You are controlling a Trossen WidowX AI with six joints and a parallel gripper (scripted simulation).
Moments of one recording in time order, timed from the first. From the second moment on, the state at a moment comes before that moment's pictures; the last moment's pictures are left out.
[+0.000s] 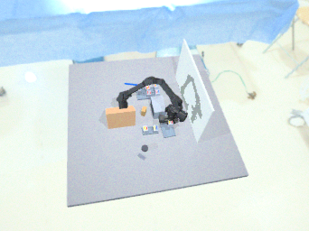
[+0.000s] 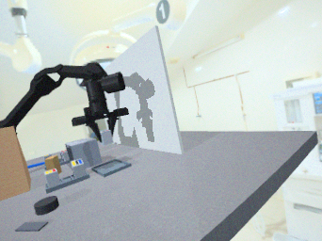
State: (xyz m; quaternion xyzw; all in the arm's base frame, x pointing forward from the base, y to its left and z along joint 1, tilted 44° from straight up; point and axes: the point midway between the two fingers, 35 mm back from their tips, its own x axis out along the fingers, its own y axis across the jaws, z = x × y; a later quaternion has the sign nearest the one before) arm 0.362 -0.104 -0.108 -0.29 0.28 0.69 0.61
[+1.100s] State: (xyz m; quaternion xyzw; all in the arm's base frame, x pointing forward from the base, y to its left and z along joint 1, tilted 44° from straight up) arm 0.360 -0.082 -0.131 -0.29 0.27 0.69 0.61
